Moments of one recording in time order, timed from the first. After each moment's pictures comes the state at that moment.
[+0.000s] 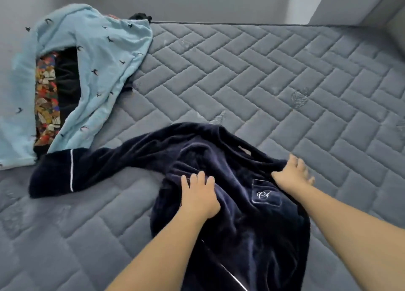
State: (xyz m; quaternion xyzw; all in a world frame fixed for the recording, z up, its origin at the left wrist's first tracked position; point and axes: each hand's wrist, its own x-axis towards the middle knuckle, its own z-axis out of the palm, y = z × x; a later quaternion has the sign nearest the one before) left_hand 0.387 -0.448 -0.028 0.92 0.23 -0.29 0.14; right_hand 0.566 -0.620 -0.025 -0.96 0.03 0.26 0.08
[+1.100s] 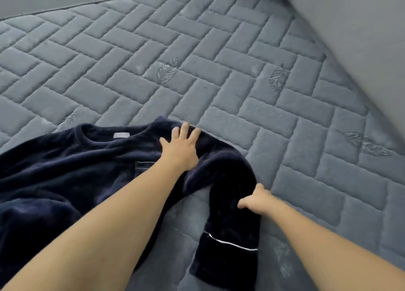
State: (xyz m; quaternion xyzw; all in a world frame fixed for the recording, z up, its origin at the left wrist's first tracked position) left_hand 0.703 -0.771 -0.076 0.96 0.14 -0.22 0.09; right_hand 0.687 -1.008 -0.099 -0.87 0.11 0.45 0.13
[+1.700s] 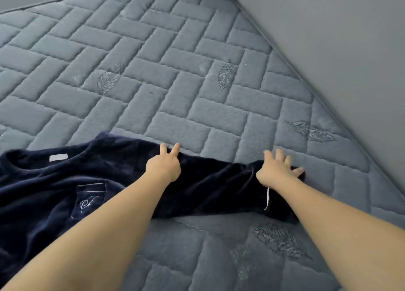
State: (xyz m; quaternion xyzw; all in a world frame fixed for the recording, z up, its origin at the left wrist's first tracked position) left_hand 0.750 -0.871 -0.114 0.93 0.14 -0.32 0.04; right_hand 0.788 -1.143 -0.090 -0.93 0.13 0.35 0.01
